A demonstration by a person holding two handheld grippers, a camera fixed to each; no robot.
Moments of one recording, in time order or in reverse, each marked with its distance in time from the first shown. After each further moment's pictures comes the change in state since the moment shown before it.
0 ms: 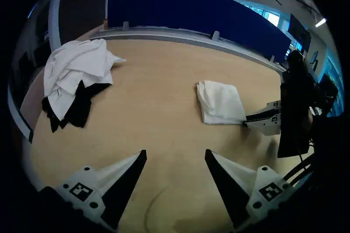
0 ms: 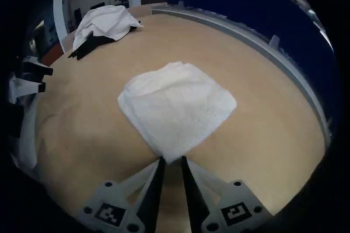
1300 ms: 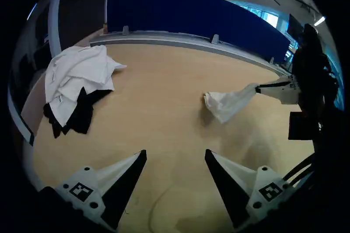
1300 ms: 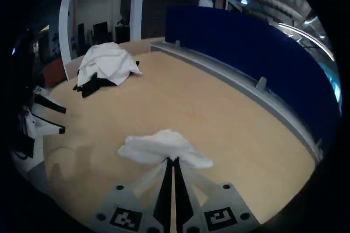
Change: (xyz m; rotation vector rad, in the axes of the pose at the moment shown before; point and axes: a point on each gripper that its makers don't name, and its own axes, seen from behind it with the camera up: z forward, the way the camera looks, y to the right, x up) left arm 0.014 -0.004 -0.003 0.002 0.025 0.013; right arm 0.114 0.015 -0.077 -0.046 0.245 -0.046
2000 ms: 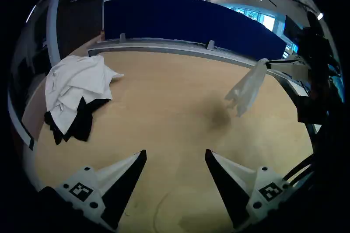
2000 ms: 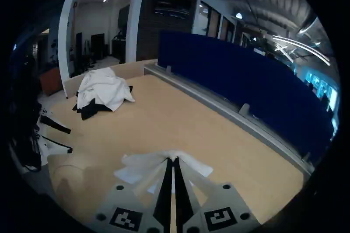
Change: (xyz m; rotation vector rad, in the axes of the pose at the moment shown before) left arm 0.018 0.012 -0.010 -0.015 0.035 0.018; right arm 0.067 0.035 -0.059 -0.055 0.105 -0.013
